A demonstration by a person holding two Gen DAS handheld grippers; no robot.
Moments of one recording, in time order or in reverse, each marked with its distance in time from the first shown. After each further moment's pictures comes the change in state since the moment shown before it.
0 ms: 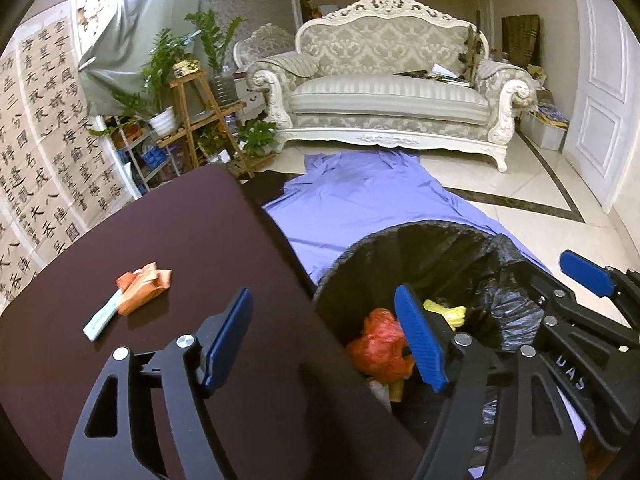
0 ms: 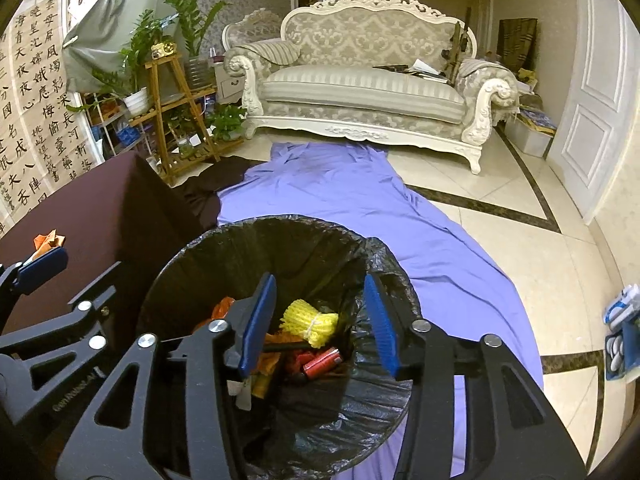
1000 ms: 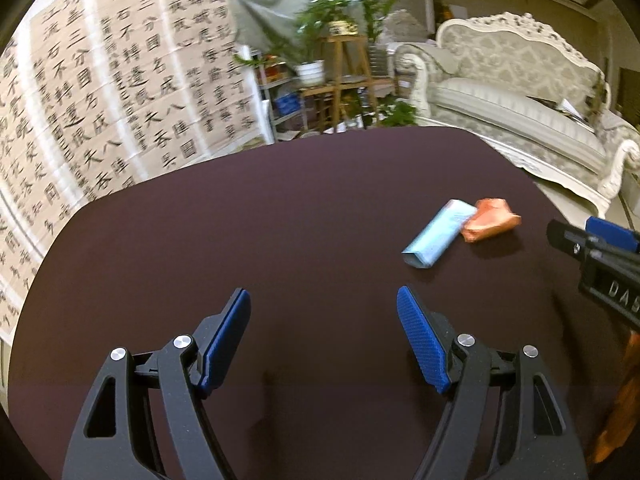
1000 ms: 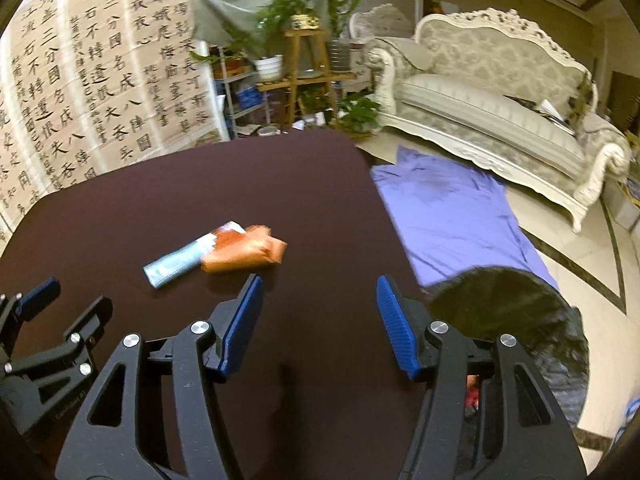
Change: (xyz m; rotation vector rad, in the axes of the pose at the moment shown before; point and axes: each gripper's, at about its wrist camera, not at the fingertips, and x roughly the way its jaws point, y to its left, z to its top) left arm -0.034 0.205 -0.072 -0.299 0.071 0.303; right arm -0.008 0.225 0.016 -0.283 0.029 0.325
